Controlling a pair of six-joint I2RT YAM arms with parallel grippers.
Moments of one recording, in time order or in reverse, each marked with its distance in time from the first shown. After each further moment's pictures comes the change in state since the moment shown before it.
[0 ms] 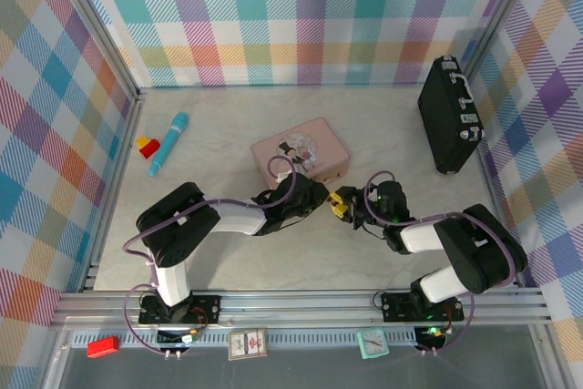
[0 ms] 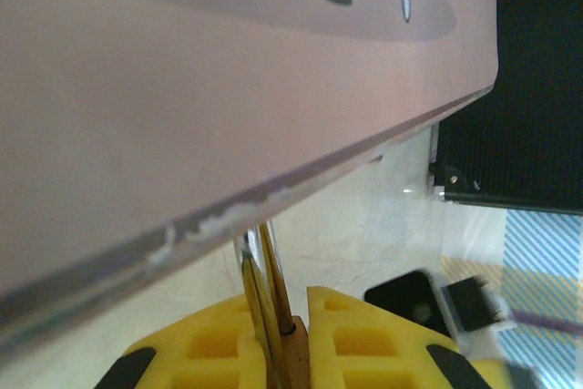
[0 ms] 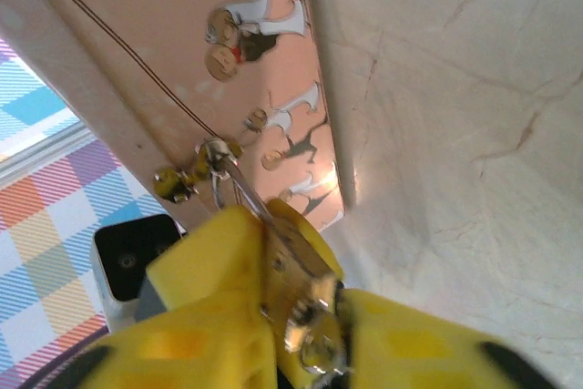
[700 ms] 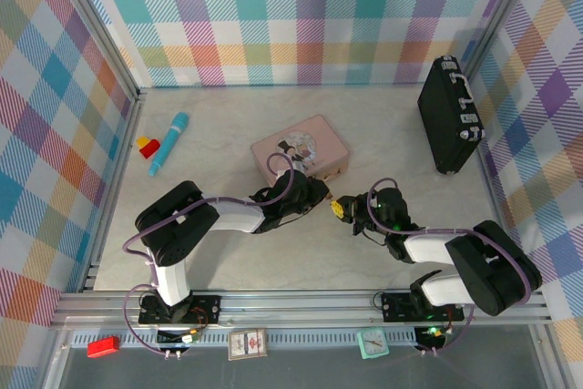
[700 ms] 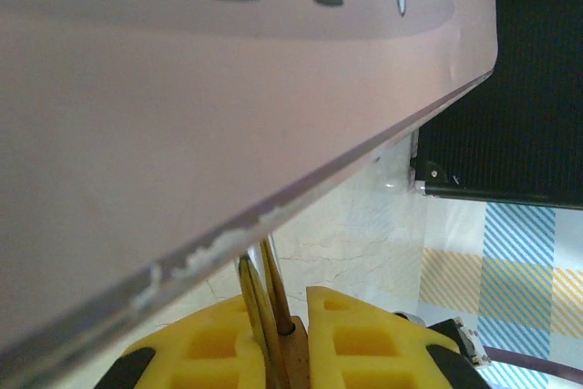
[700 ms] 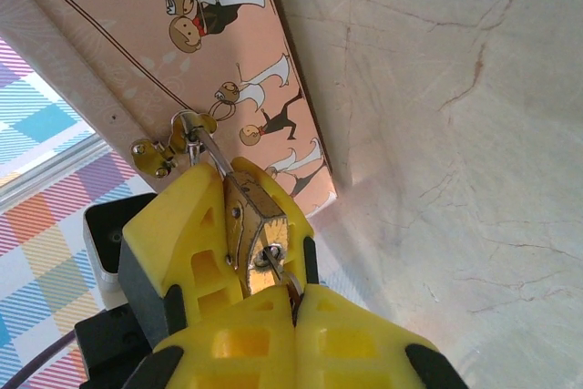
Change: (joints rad) left arm 0.030 0.002 0.000 0.050 0.057 0.012; right arm 0.083 -0.119 -0.061 -0.036 0.109 0.114
